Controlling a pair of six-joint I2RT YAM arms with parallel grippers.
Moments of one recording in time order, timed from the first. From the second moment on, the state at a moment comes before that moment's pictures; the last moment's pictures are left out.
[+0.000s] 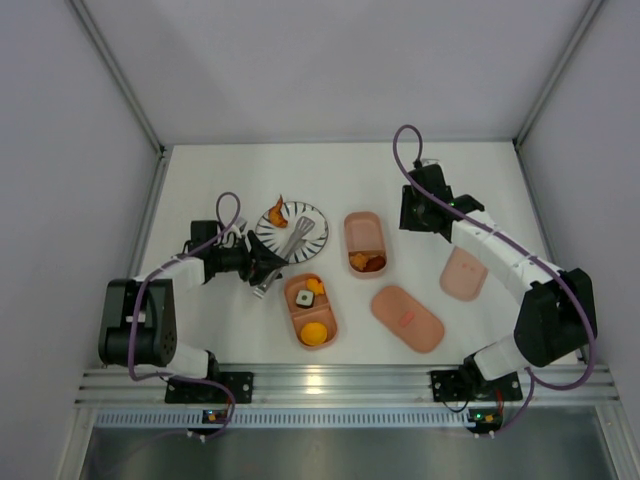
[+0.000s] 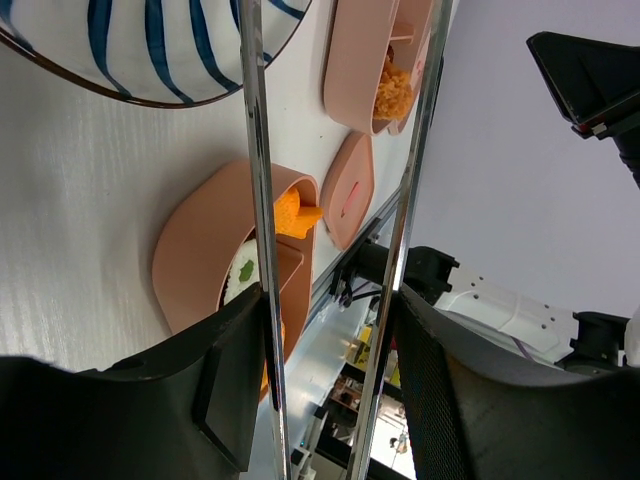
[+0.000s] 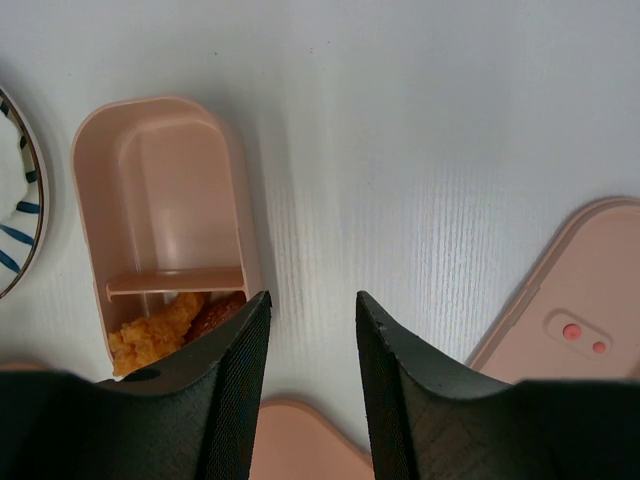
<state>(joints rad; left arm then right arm) -0.01 1.47 0.62 -0.05 1.00 -0.79 0.42 1.47 1.17 -0.55 0.22 0.39</state>
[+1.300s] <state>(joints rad) -0.01 1.55 0.64 0.03 1.03 -0.85 0.42 1.47 1.15 -0.55 0.23 0.39</state>
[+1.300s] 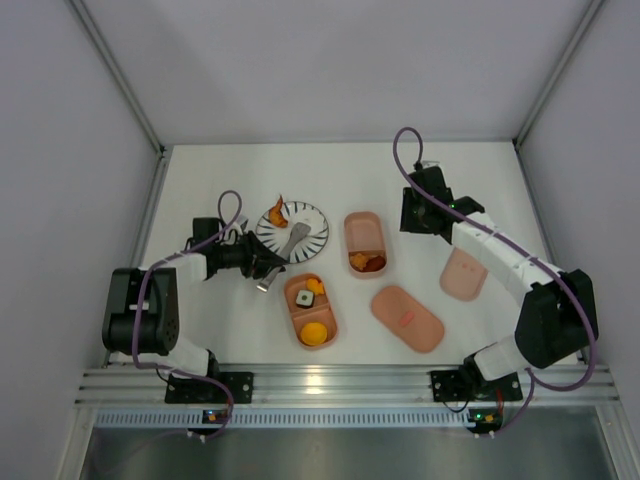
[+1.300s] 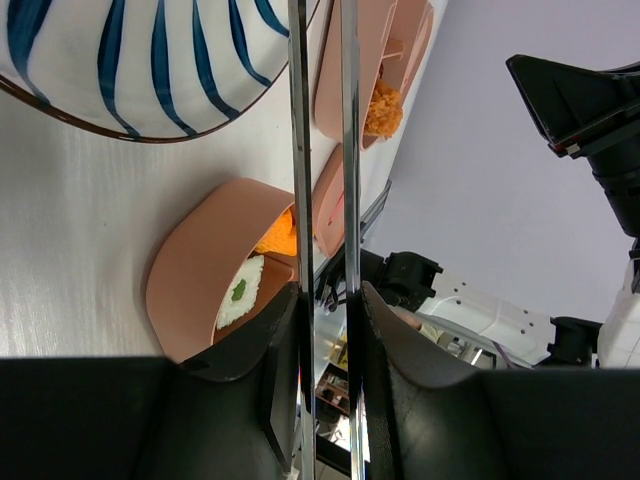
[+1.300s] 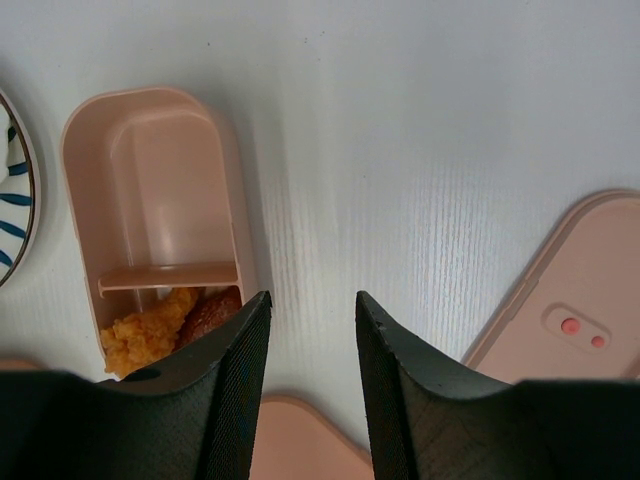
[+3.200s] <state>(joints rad) -0.53 1.49 1.31 -0.68 0.29 -0.36 0.42 1.29 1.15 -0.60 0.31 0.40</state>
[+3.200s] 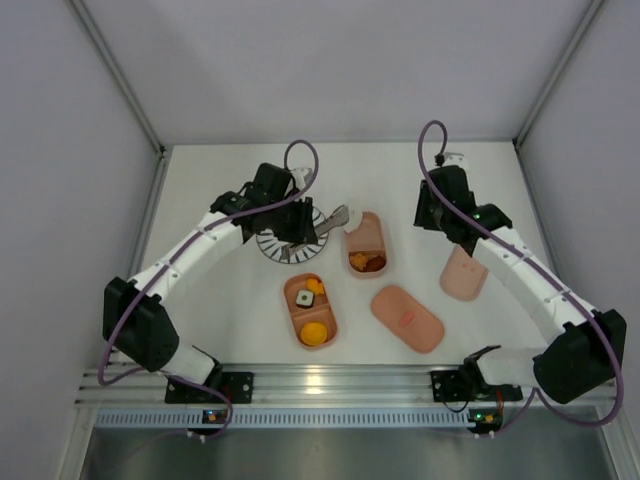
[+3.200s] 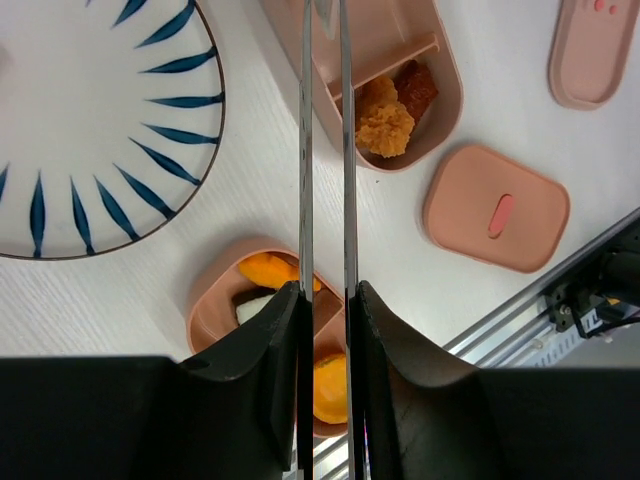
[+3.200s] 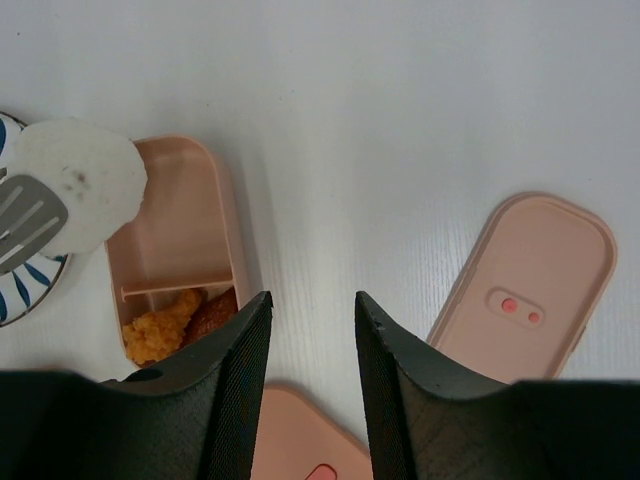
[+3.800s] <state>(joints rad) -0.79 1.58 1.57 -0.88 -0.13 -0.19 0.42 1.21 1.13 -0.64 0.34 0.42</state>
